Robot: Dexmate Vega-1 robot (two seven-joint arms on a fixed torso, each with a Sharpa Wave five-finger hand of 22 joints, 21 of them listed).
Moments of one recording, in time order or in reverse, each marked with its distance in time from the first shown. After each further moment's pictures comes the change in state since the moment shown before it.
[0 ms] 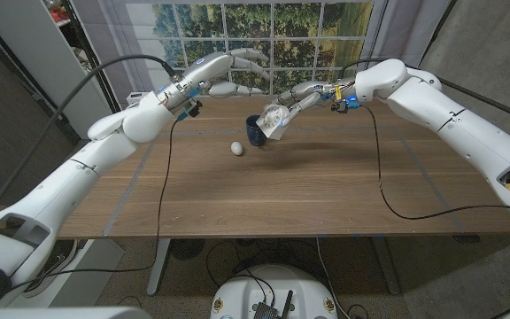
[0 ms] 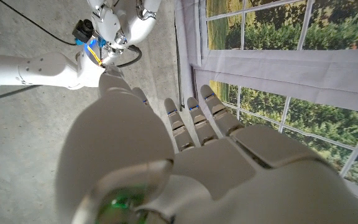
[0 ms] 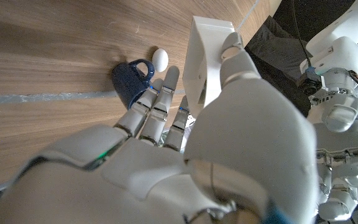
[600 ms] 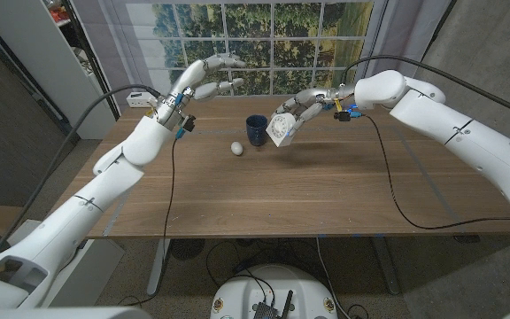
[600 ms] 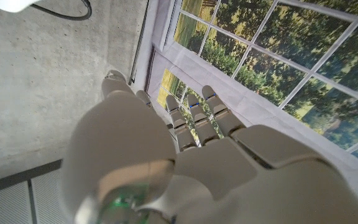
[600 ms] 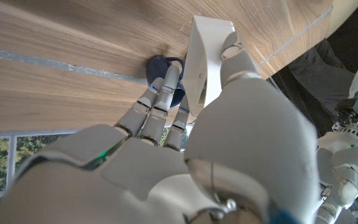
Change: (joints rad) left arm 0.226 -0.050 -0.080 -0.104 -0.376 0.259 0.031; left_hand -0.018 0.005 -0.024 0.024 0.000 -0.053 0.017 -0.005 -0.005 0.032 0.024 0.008 0.000 0.037 -0.002 0.008 -0.004 0.007 0.015 0.004 -0.005; right arm -0.068 -0.079 -0.027 -0.141 -0.274 0.044 -0.124; right_hand 0.000 0.000 0.004 -0.004 0.000 0.002 0.002 0.000 0.000 0.000 0.000 0.000 0.000 0.007 0.001 0.000 0.014 0.000 0.000 0.000 0.000
